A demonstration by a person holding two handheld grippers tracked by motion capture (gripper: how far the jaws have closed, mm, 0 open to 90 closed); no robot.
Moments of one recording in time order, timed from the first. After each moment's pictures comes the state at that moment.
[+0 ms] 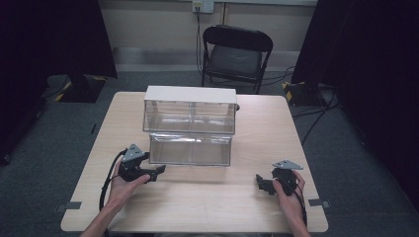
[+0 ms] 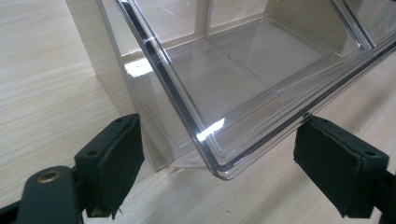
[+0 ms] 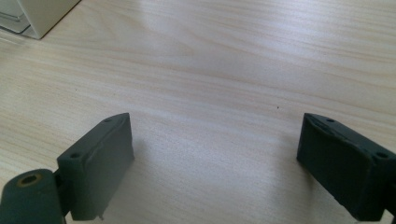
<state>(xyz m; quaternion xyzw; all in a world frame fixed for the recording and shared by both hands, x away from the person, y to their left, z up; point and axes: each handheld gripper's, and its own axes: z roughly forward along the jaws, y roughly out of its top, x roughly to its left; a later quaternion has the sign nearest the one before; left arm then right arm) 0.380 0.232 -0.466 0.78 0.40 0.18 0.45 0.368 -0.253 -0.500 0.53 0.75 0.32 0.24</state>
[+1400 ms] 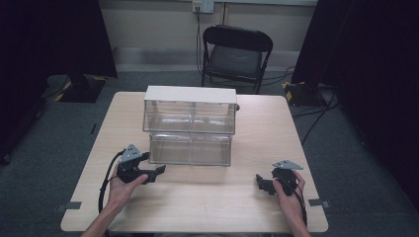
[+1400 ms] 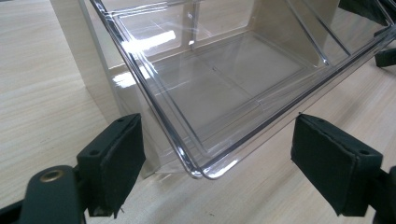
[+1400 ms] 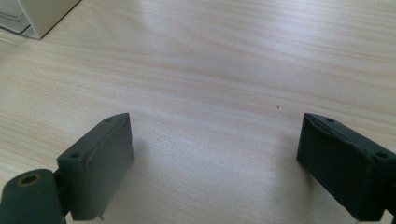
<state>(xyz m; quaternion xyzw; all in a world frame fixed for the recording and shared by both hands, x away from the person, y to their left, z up) 0.374 0.234 -0.459 0.78 0.38 0.17 0.47 0.368 -0.253 -0.500 0.53 0.75 0.32 0.24</state>
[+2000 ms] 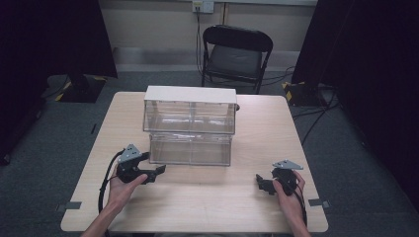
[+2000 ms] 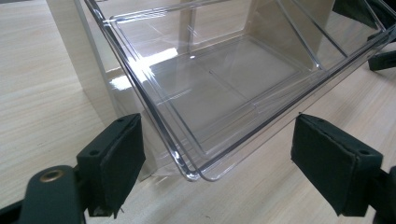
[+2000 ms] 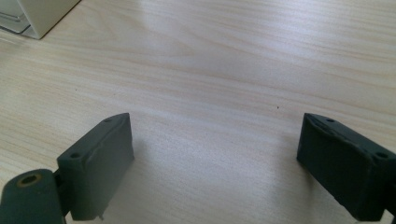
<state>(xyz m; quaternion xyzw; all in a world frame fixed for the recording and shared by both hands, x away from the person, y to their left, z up) 0.373 0.234 -0.457 0.77 0.38 0.16 0.48 0.368 -0.253 -0.500 0.53 0.75 0.32 0.24</state>
